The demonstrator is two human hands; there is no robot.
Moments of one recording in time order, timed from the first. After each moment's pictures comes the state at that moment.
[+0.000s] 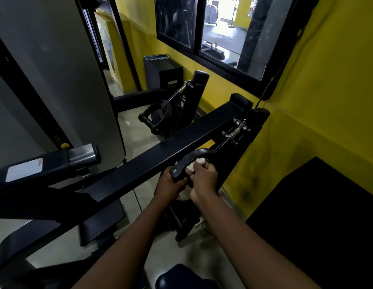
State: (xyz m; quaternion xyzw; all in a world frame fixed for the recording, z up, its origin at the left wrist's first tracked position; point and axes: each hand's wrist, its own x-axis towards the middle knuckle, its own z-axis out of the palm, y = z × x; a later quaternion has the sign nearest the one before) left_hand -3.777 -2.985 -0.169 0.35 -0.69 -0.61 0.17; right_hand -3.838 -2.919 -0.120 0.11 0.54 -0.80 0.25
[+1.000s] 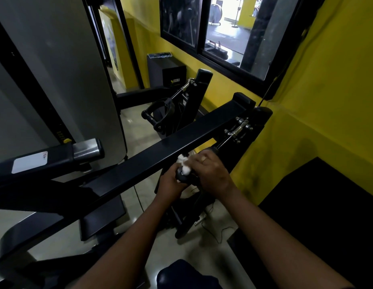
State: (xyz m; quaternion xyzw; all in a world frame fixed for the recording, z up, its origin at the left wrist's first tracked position) left_hand -3.770 -2.978 -0.170 0.28 -0.78 -0.51 0.23; right_hand -3.895 -2.884 -0.146 -0.64 0.69 -0.26 -0.21
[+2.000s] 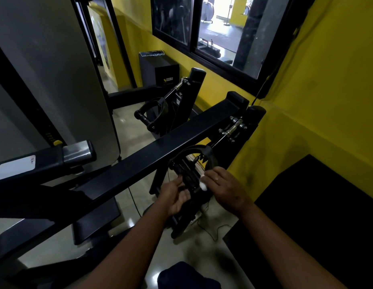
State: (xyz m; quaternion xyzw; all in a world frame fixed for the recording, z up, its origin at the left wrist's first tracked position) left_hand -3.786 -2.960 -0.176 0.36 -0.28 -0.88 0.11; right_hand -3.911 -2.820 -0.172 -0.66 0.68 -0.16 -0.27
